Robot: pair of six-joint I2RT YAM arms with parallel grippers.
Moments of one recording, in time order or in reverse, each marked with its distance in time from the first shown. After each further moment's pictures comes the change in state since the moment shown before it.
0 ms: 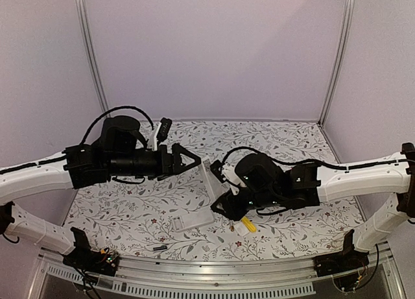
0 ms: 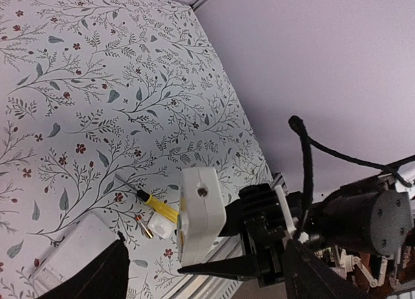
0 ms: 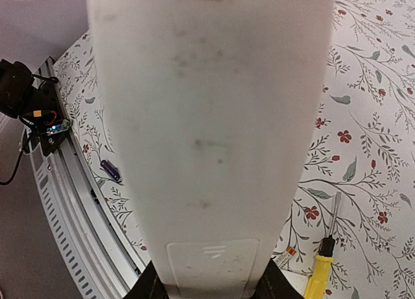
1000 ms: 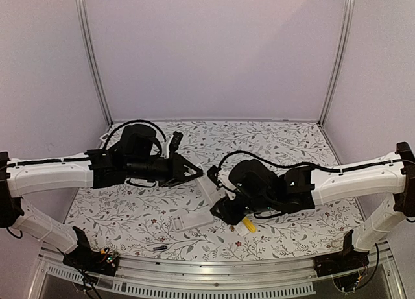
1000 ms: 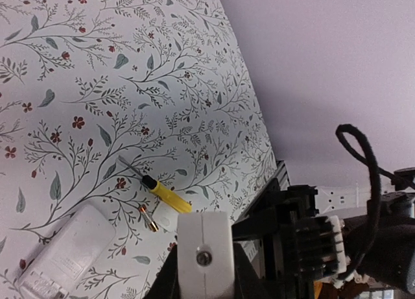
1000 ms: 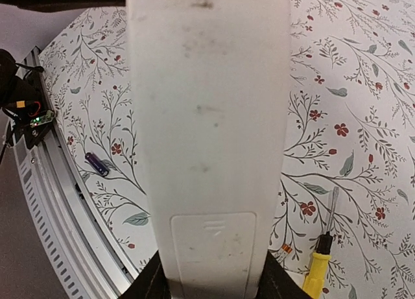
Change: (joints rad) left arm 0.071 0.161 -0.052 0.127 0.171 -0.054; right arm 0.029 0.055 0.027 -0.038 0.057 -0.013
